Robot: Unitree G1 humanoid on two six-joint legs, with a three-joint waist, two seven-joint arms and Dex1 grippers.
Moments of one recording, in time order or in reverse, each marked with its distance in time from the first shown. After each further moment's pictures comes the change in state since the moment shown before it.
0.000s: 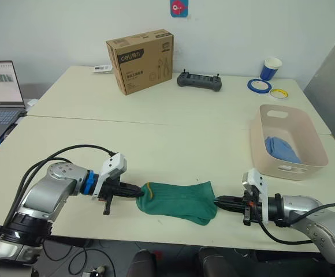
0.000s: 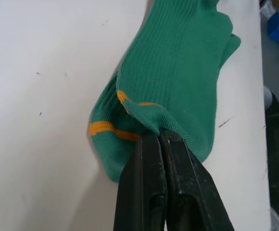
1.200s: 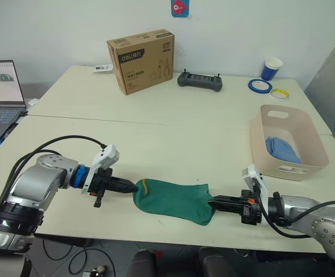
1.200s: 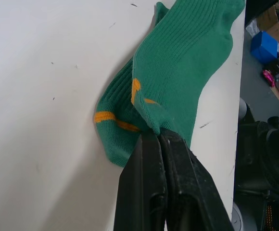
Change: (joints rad) left arm -0.067 0.055 -0.013 0.038 -0.033 0.129 -0.047; right arm -0.031 0.006 -0.064 -0.035 0.241 0.192 -0.109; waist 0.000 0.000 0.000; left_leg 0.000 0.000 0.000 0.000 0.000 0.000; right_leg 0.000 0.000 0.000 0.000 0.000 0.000
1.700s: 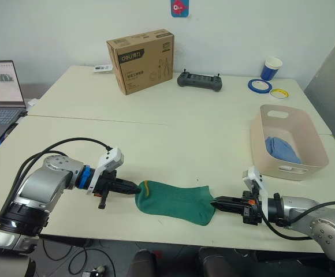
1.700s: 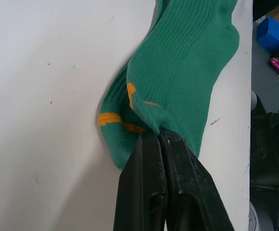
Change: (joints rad) left arm 0.001 -0.026 -0.024 0.009 0.042 -0.066 0.018; right arm 0.014 -0.006 0.029 0.038 -0.085 -0.057 0.028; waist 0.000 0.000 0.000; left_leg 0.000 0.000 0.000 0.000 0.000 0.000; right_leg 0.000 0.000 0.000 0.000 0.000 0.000
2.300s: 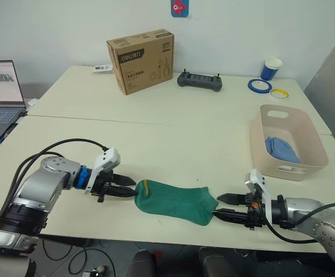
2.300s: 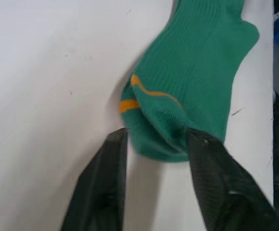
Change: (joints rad) left arm 0.005 0.031 0.020 0.096 0.028 -0.082 -0.007; right arm 0.047 -0.088 -0.029 0.002 -0.077 -0.071 0.067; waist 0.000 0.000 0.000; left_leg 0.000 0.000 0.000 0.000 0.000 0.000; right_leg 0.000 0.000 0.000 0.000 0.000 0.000
